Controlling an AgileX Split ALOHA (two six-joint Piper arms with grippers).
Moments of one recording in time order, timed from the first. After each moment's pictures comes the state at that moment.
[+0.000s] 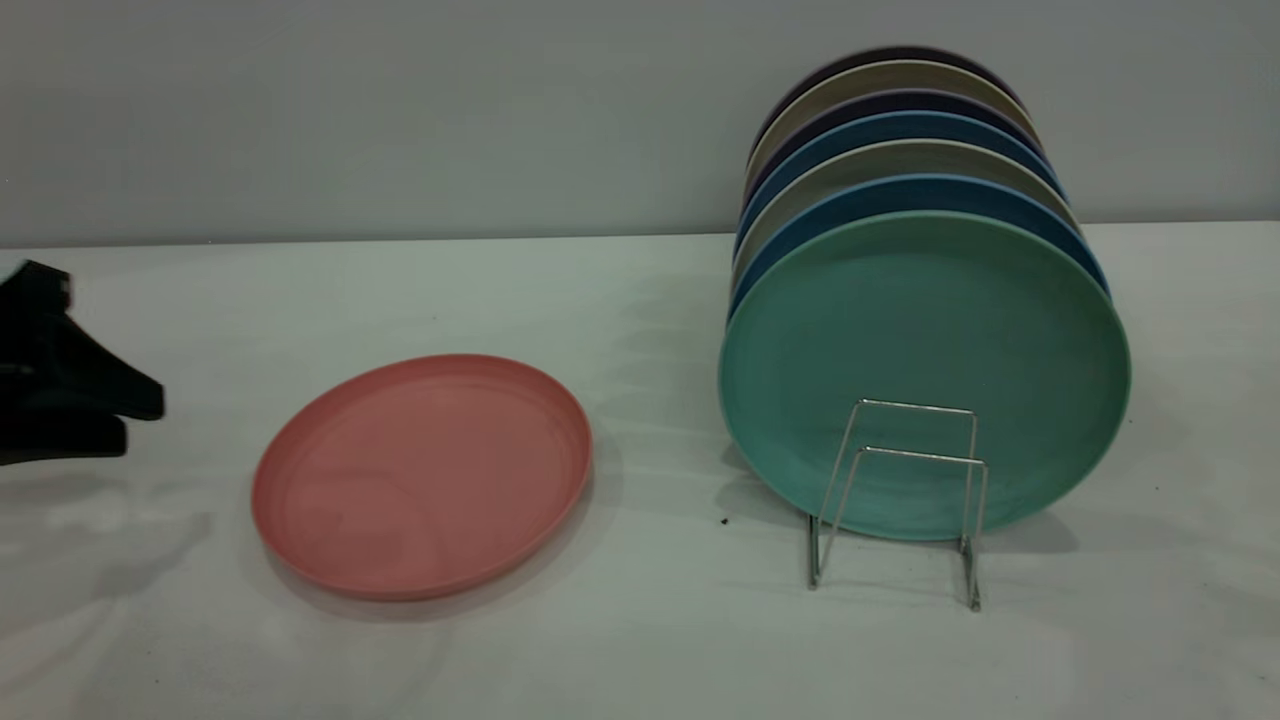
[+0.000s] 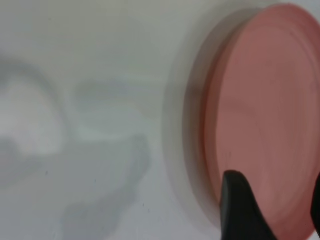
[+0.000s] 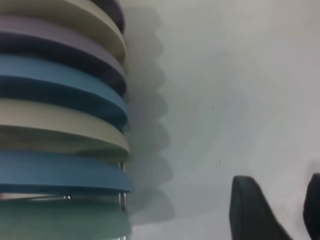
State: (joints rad) left arm 0.34 2.04 -0.85 -1.41 0.57 1.31; right arm -0.52 1.69 -0.74 1.33 0.57 -1.28
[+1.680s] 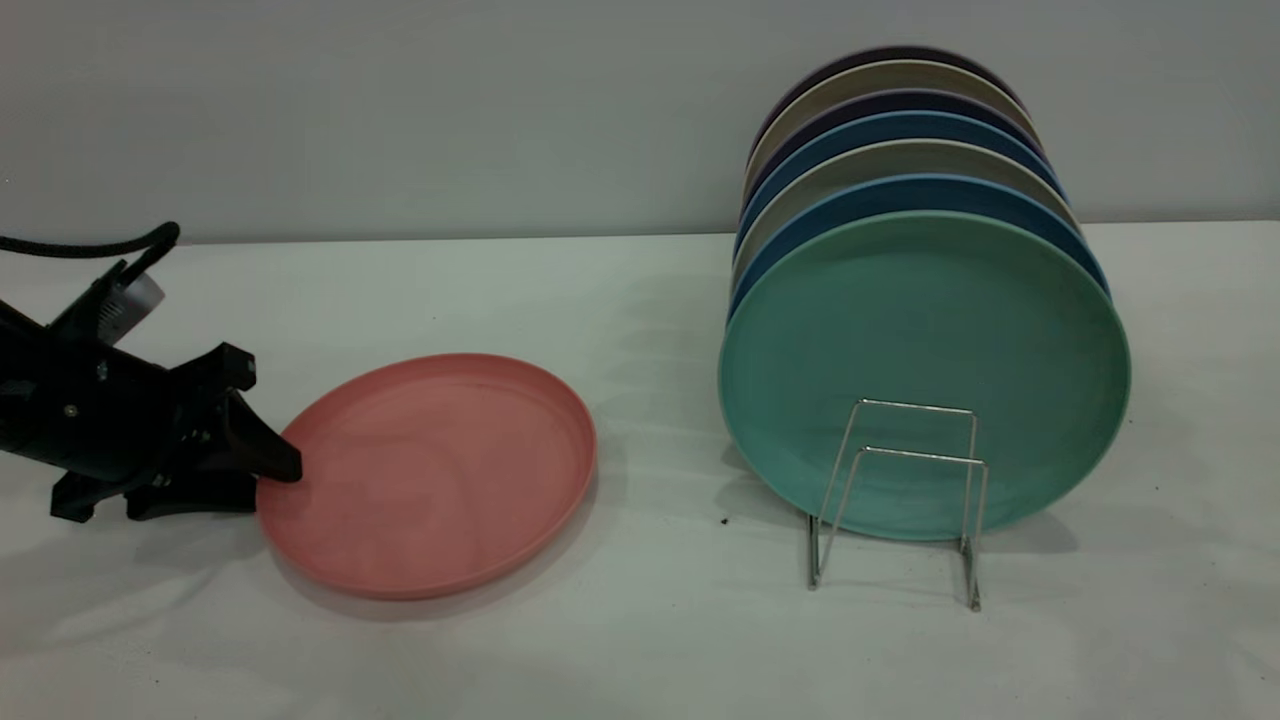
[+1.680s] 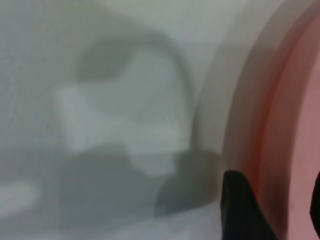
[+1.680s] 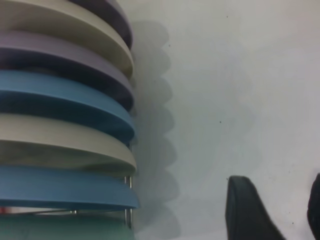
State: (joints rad) left arm 0.16 2.26 -0.96 -1.60 0.43 1.37; right arm -0.52 1.70 -0.74 1.43 0.58 -1.37
